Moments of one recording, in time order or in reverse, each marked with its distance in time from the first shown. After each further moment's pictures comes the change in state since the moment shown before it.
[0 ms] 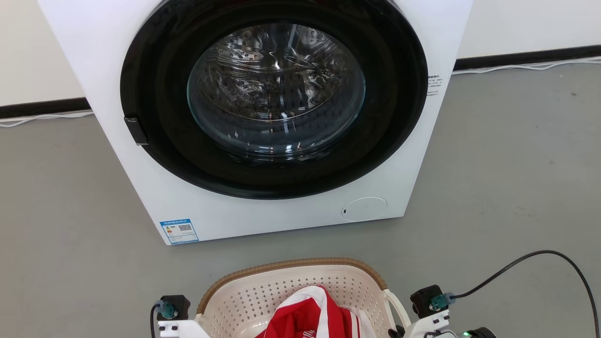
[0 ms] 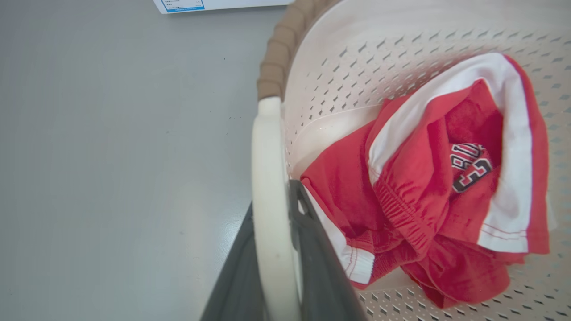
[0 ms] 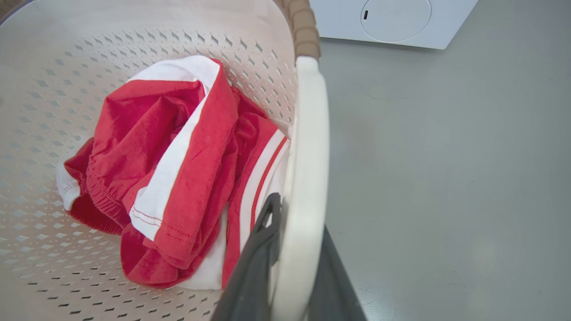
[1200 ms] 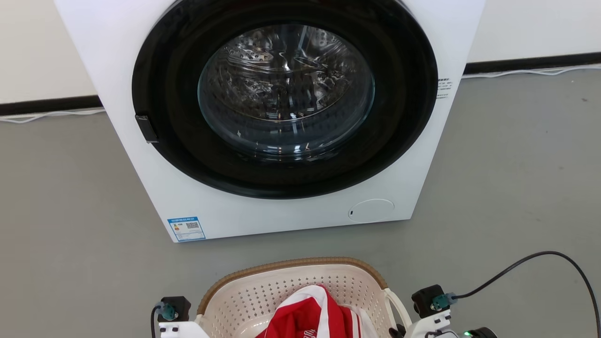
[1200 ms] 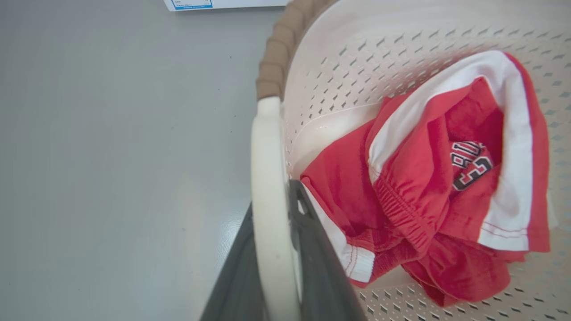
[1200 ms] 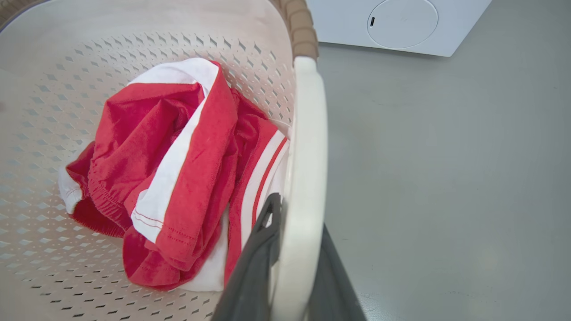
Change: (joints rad) left arm 0.004 -0.002 -0.012 0.000 -0.013 0.000 -0.007; right arm -0.001 -0.002 0.008 0.002 0.017 0.000 -0.013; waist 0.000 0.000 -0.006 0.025
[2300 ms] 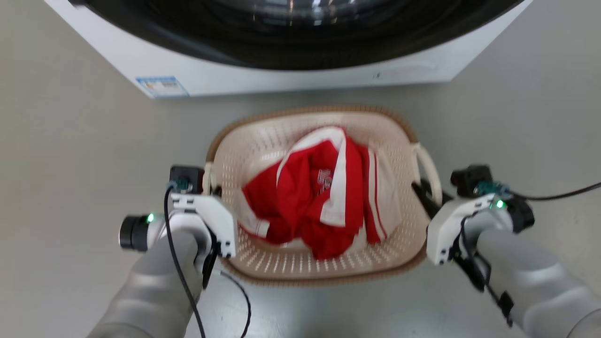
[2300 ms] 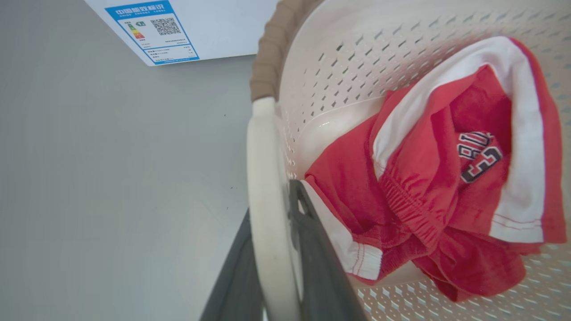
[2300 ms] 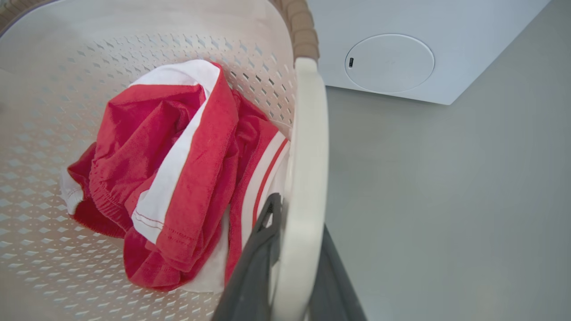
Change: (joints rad) left arm -0.369 -0.048 -0.034 -0.025 0.043 0.096 -0.166; right arm -0.315 -0.127 -0.070 -0.068 -0.071 0.000 -0.196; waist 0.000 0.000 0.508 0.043
